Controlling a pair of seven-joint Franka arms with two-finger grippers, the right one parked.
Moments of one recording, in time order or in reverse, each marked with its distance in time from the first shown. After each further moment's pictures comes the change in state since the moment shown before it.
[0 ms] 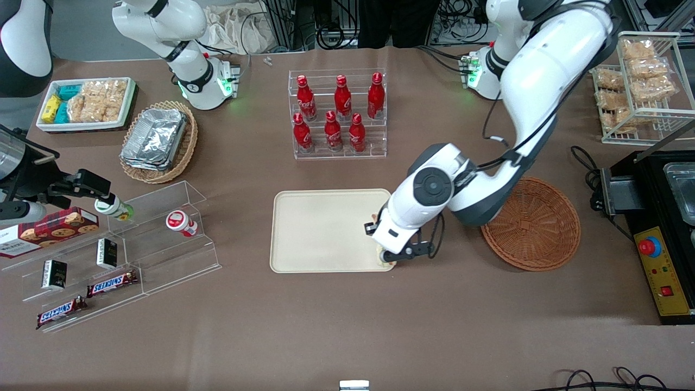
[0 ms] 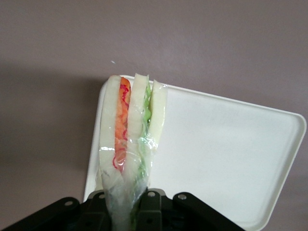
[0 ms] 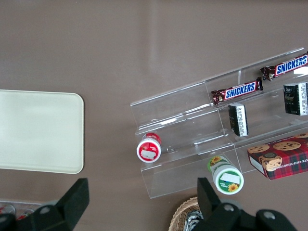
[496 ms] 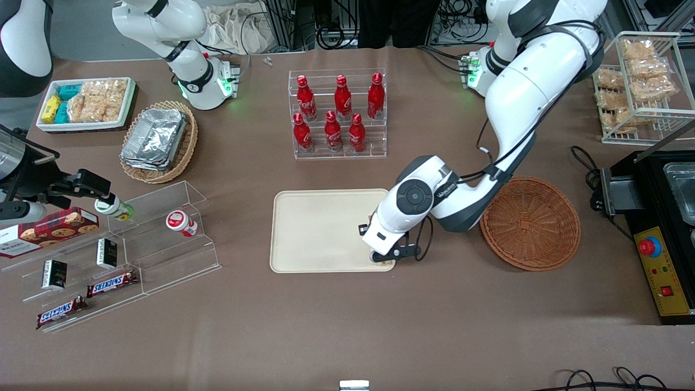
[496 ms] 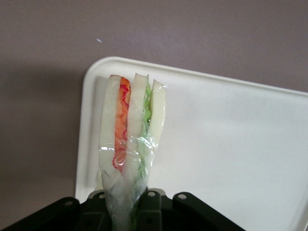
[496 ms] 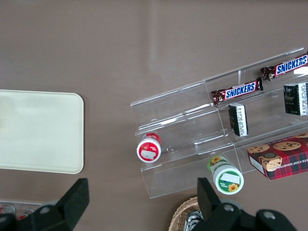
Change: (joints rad) arm -0.046 0.069 0.021 -0.004 0.047 0.032 0.005
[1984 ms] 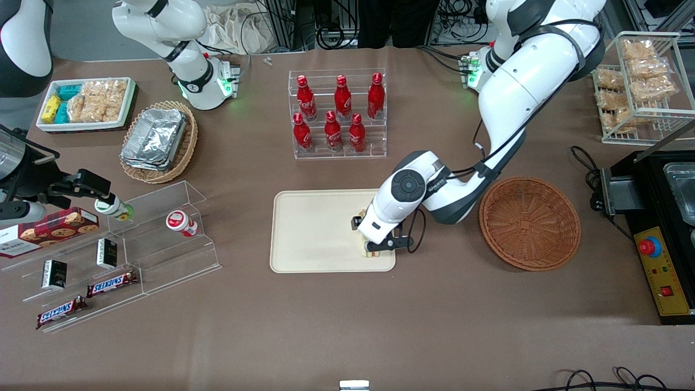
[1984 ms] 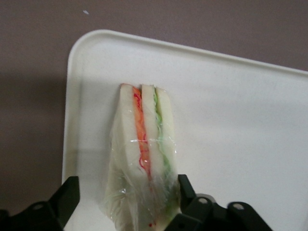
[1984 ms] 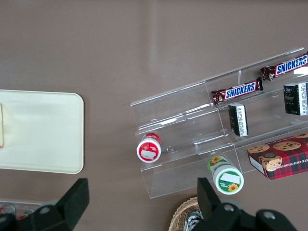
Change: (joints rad) arm 0.007 -0.037 0.025 -0.132 0.011 0.137 -0.033
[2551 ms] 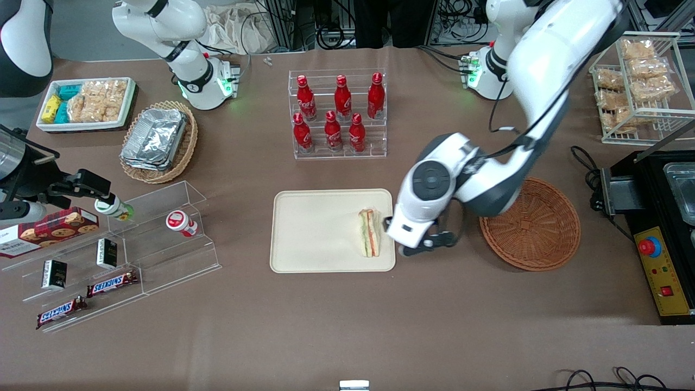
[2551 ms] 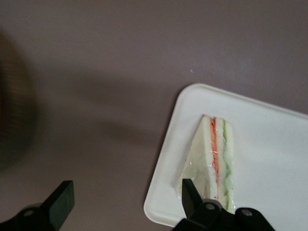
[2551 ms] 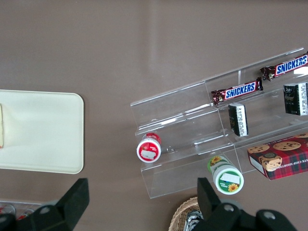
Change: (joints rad) arm 0.103 -0.206 -0.009 0.083 -0.035 -0.392 -0.039
